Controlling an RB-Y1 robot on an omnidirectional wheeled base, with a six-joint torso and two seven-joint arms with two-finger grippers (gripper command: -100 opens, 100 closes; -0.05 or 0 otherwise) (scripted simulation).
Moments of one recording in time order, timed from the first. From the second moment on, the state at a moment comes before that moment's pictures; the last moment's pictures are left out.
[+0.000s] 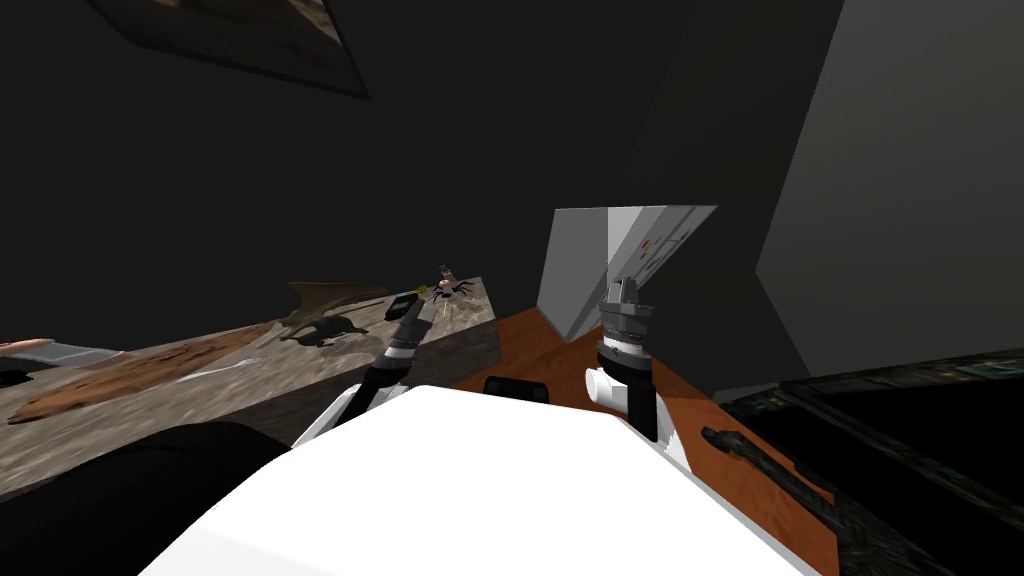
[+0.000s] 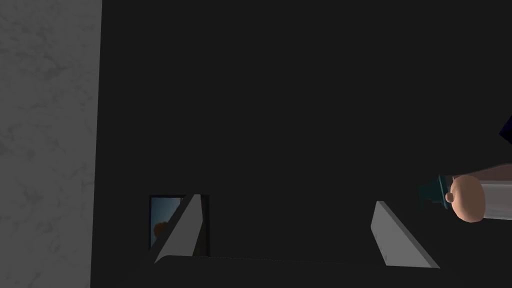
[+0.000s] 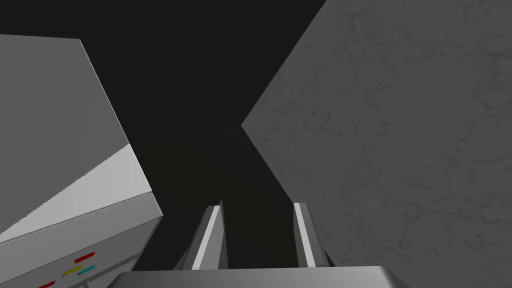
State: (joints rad) left arm 0.72 0.37 0.17 -2.13 0.02 -0.56 0.15; right arm 0.46 0.01 -0.01 -2.28 0.10 -0.53 -0.02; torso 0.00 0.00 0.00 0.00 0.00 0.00
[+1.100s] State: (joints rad) left arm 0.93 0.60 0.29 -2.01 -0.14 -0.49 0.42; right arm 0.46 0.01 -0.01 -2.28 0.10 -0.53 -0.02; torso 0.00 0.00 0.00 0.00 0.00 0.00
